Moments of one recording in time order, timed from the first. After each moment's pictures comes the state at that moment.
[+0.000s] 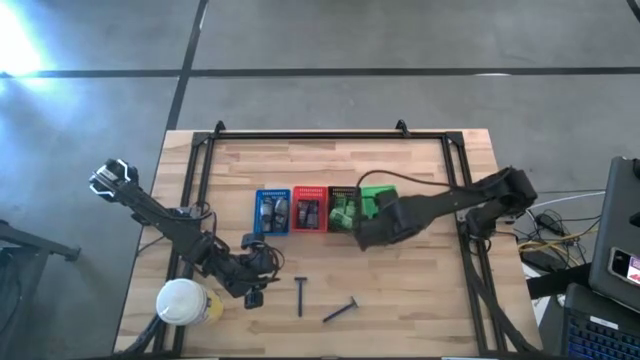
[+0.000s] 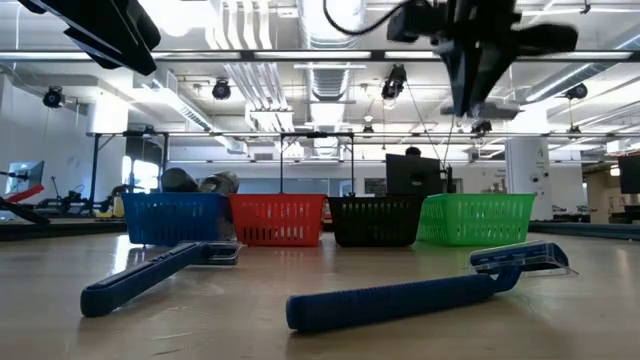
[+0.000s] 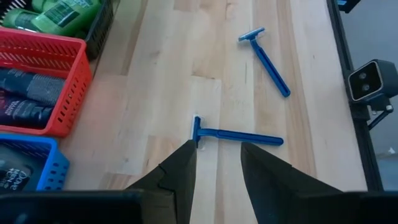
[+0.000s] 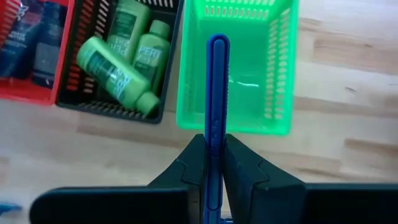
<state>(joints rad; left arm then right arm) -0.62 1.30 0.93 -0.47 -0.40 -0.63 0.25 1.70 1.48 -1.35 0.36 1.71</state>
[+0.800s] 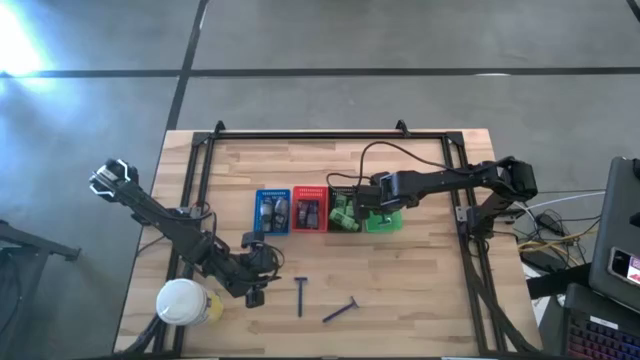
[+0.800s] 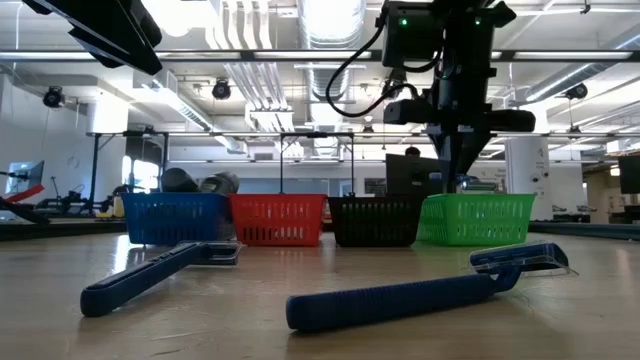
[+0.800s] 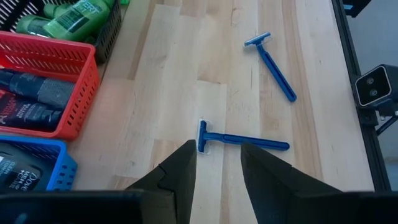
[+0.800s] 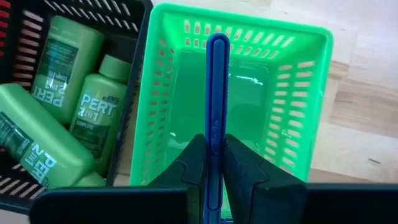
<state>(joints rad) -0.62 1.30 0.93 -0.47 -0.43 -0.63 -0.06 1.64 1.16 -0.98 0.25 1.32</state>
